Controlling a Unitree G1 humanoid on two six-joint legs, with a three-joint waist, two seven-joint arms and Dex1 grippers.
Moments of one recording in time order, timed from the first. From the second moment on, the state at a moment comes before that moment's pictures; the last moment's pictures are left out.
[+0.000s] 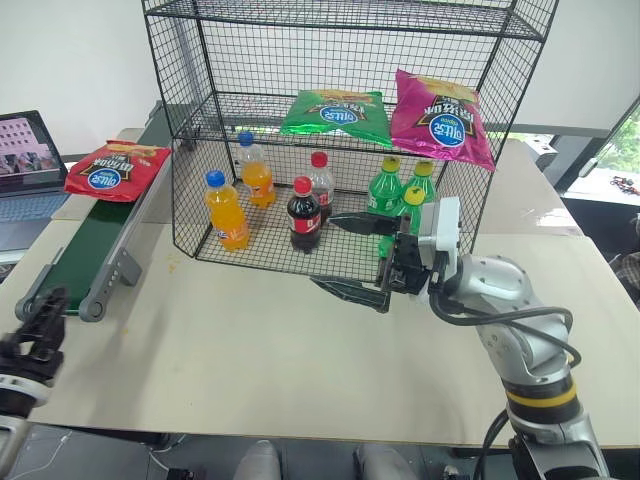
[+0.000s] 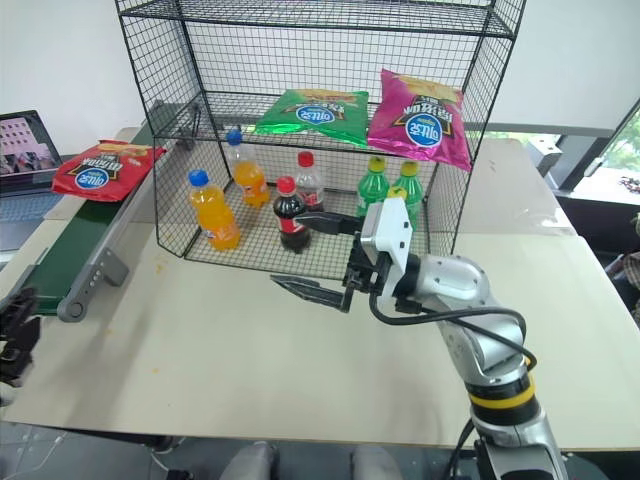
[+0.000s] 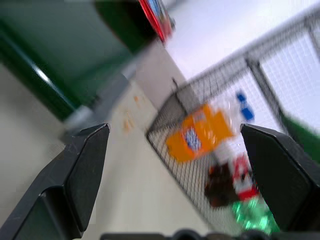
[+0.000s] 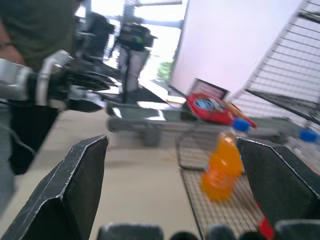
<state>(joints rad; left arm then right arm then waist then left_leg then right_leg) 0.30 0.50 0.99 -0.22 -1.80 0.72 0.07 -0.51 -0.43 0.10 -0.42 0.54 0.38 0.91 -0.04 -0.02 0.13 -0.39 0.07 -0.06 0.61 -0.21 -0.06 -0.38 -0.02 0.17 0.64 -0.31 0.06</state>
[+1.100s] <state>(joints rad) 0.22 0.51 0.98 0.02 -1.78 0.66 0.00 -0.63 -0.38 0.12 -0.39 0.61 0.38 1.00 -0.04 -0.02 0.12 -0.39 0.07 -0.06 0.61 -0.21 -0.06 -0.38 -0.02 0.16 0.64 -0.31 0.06</state>
